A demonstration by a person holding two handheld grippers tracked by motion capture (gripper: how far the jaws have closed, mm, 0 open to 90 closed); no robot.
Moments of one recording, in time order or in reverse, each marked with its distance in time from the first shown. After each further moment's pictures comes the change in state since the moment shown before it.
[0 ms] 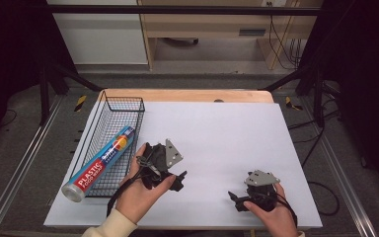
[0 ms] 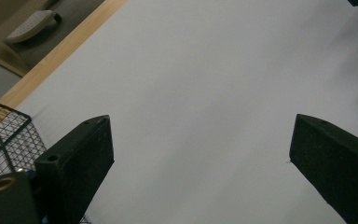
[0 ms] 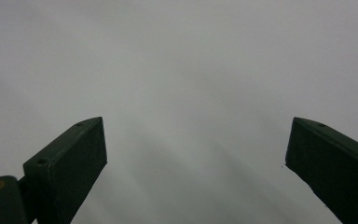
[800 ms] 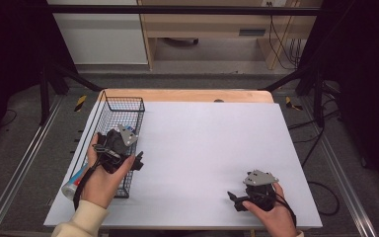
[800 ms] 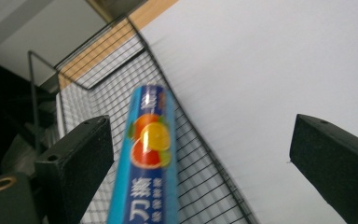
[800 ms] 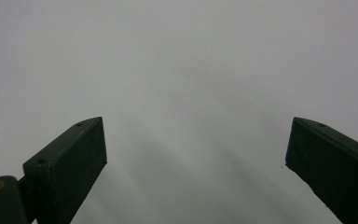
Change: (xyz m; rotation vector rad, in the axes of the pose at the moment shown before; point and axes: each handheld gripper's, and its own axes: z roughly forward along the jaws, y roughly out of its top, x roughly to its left) left arm 0.081 -0.044 -0.025 0.104 0.281 -0.156; right arm 0.001 0.001 0.003 0.010 0.000 -0.006
